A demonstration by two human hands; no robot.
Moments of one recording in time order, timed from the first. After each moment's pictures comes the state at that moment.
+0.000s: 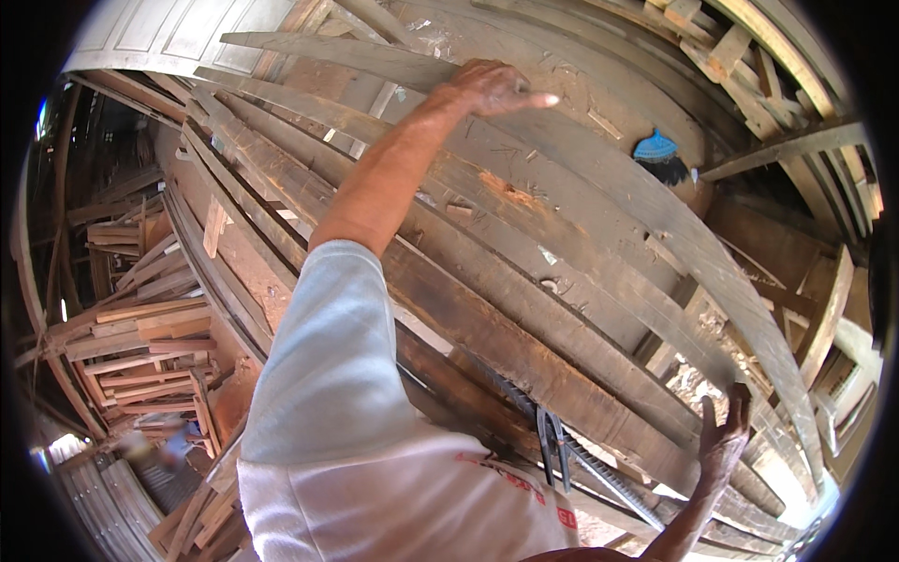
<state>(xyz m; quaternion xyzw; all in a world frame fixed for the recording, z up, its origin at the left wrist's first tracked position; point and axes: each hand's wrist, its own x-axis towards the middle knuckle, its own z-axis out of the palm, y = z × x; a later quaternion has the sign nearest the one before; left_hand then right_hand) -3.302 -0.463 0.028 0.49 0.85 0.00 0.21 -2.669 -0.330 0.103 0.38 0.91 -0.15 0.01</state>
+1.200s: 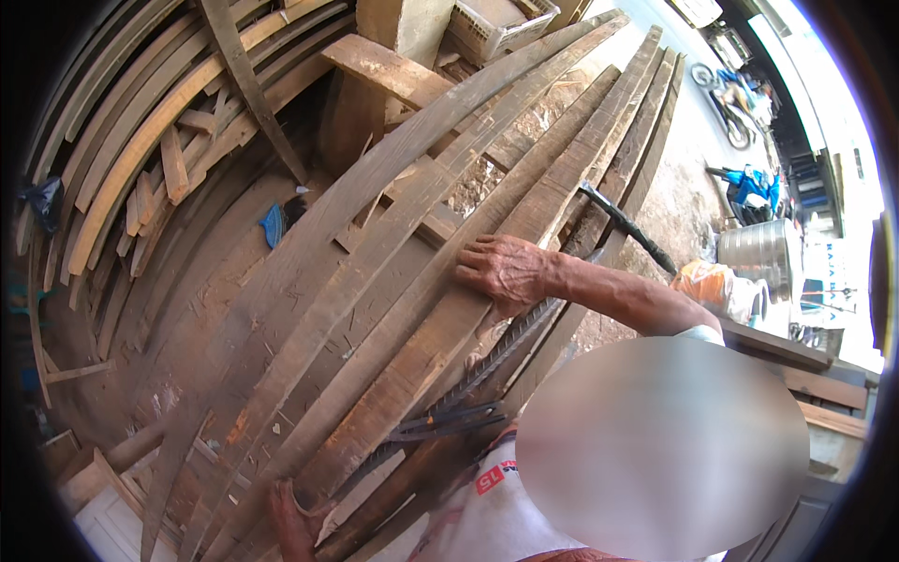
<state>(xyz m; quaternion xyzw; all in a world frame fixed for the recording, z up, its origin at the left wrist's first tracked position) -3.113 -0.669 0.129 0.54 0.75 -0.11 0.36 -2.579 -0.391 0.136 0.28 0.95 -0.16 0.08</state>
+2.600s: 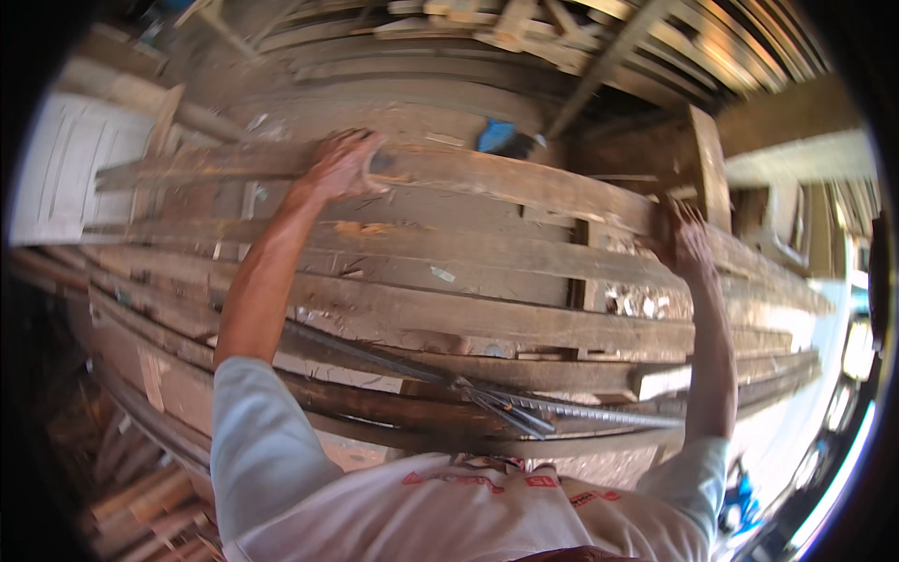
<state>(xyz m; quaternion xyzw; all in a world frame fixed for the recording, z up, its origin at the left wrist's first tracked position) -3.254 -0.478 0.046 0.66 0.75 0.02 0.07 -2.698 -0.214 0.095 0.28 0.96 0.00 -0.03</state>
